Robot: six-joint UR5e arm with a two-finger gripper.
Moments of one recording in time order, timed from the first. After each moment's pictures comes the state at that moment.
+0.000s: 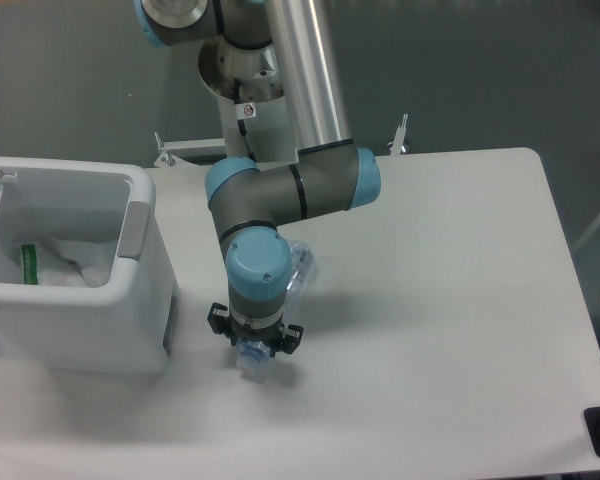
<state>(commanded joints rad) 2.27 -2.10 -1.62 -0.96 1.49 0.54</state>
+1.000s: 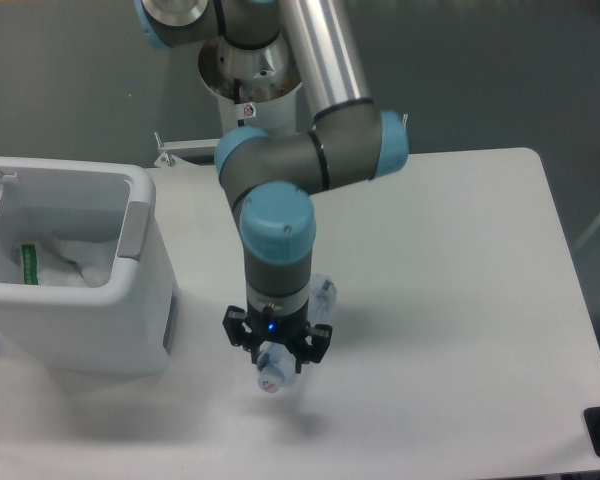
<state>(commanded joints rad) 2.36 -1.97 -1.51 -0.96 1.44 0.54</state>
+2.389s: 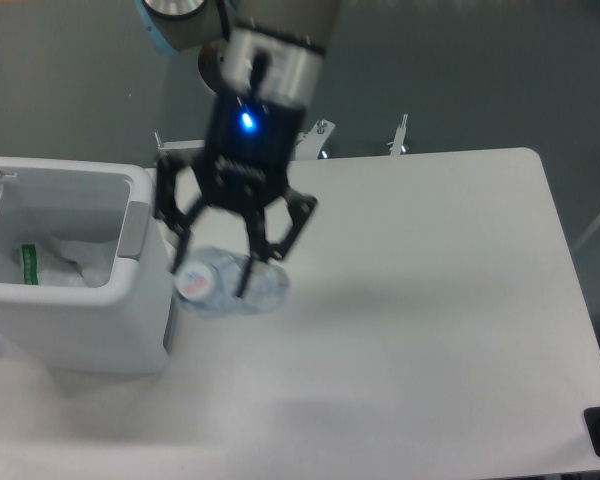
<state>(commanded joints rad) 2.39 -1.67 -1.33 -0.96 0.84 0.44</state>
